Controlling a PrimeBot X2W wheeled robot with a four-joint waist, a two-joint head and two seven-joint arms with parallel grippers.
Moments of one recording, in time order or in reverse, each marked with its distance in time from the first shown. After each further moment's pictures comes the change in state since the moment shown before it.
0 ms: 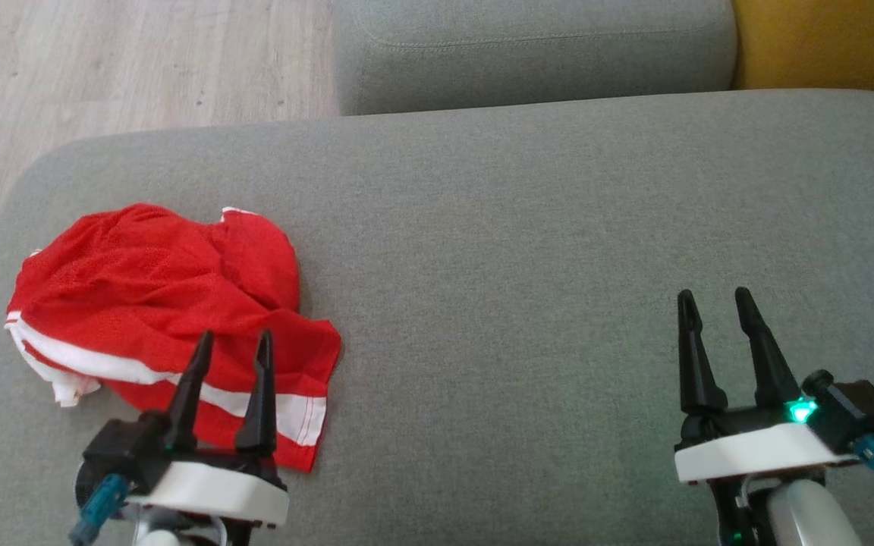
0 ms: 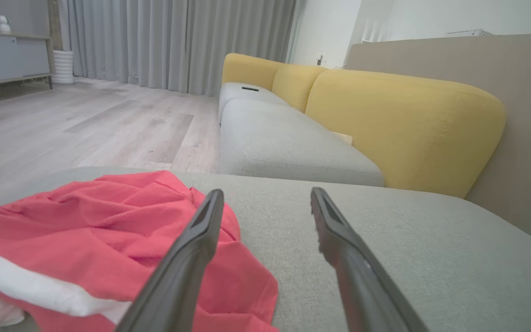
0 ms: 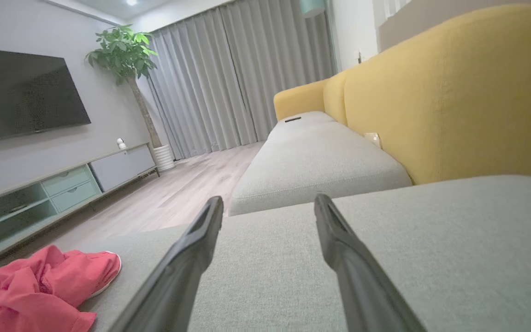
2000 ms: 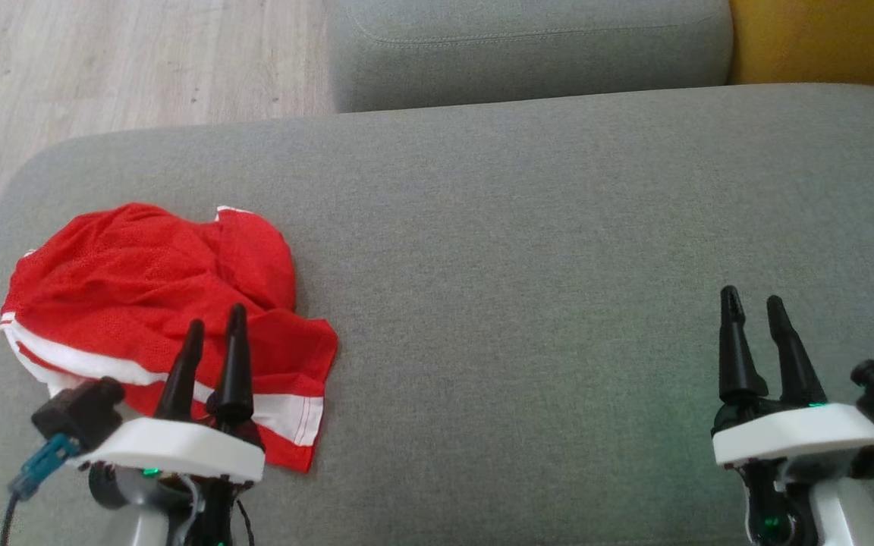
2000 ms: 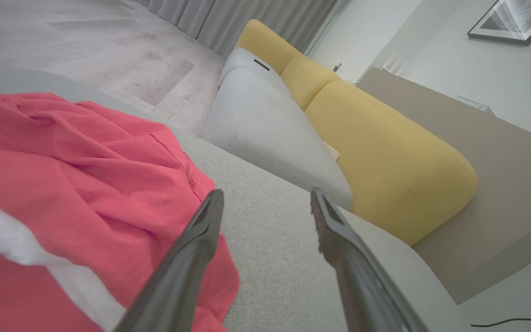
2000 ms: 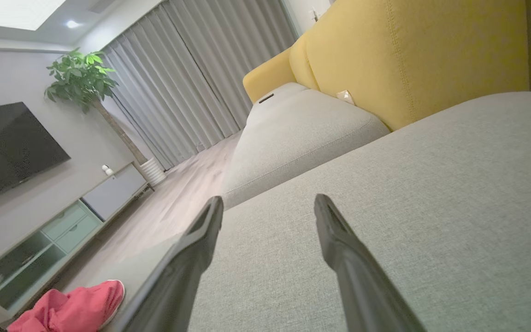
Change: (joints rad) left arm -0.060 0.006 0.014 0.004 -0.412 0.044 0.149; right arm -0.004 0.002 -0.085 -0.004 0.247 0.000 0.154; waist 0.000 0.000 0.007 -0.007
